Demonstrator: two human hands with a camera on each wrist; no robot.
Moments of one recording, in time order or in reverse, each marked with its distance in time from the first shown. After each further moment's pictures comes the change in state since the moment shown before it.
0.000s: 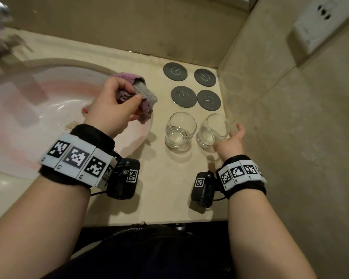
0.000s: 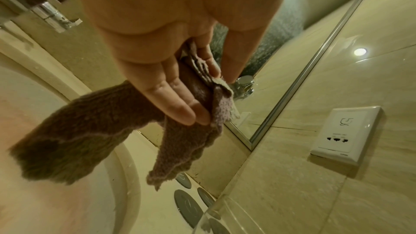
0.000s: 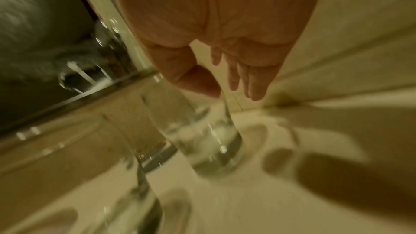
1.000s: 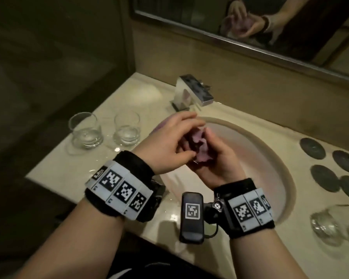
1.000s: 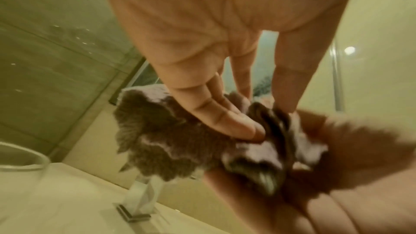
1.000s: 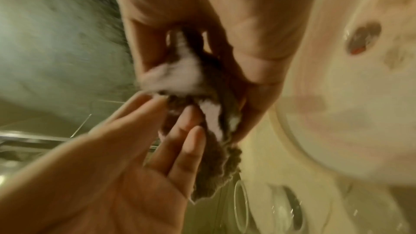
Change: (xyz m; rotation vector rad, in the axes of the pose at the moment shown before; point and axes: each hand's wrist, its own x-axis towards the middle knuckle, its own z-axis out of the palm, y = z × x) left_hand -0.011 0.034 -0.311 0.627 -0.150 0.291; right_hand -0.229 -0.184 0.309 0.764 -1.244 0.094
